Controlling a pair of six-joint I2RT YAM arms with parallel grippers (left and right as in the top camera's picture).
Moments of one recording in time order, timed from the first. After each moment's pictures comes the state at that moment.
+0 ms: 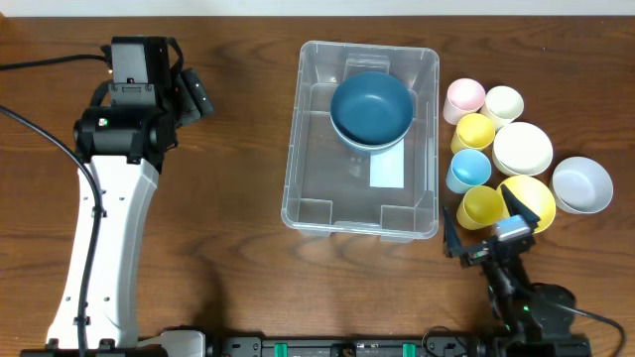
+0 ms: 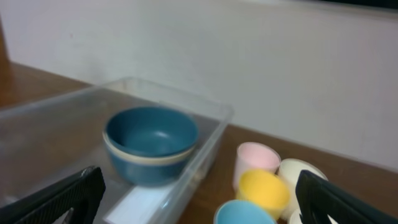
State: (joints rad) left arm -0.03 1.45 1.48 -0.92 -0.24 -0.41; right arm 0.01 0.02 0.14 -0.09 -0.30 -0.07
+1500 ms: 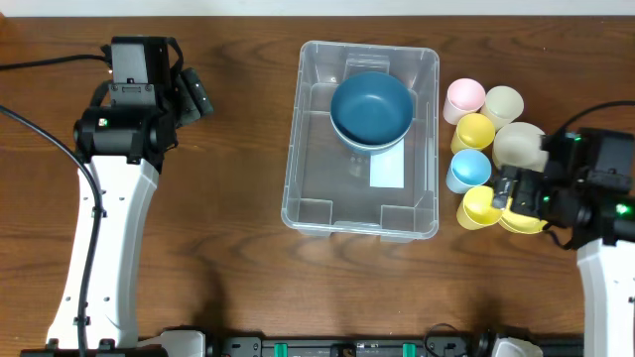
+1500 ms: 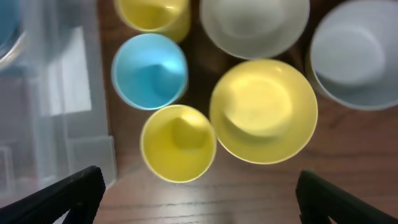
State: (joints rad) left arm -0.03 1.45 1.48 -0.92 -0.24 -0.41; right arm -0.23 1.14 1.08 -1.06 -0.10 0.07
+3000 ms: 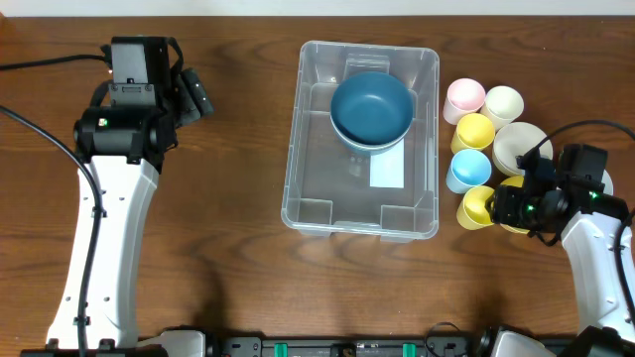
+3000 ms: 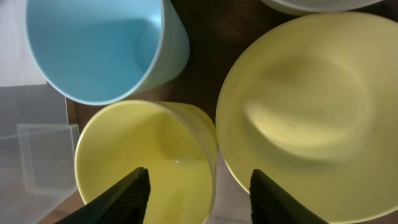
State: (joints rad) left arm -0.03 1.45 1.48 -0.92 -0.24 -0.41; right arm -0.32 1.32 0.82 -0.78 -0.26 -0.10
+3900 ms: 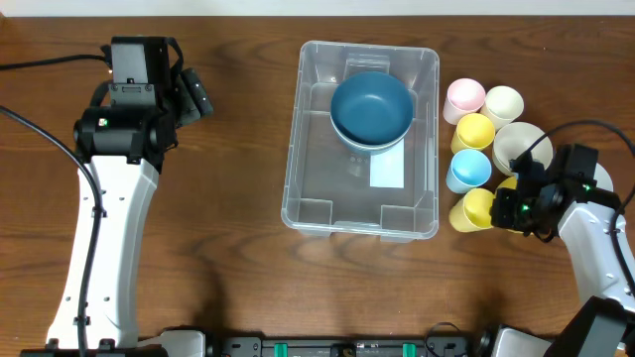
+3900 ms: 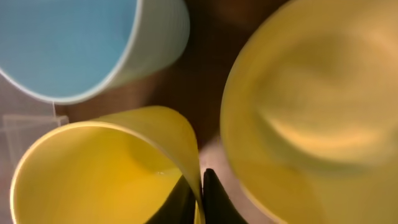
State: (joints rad) left arm -0.03 1.45 1.48 -0.92 -0.24 -0.41; right arm -0.32 1.41 0.81 -0.79 -0.28 -0.10
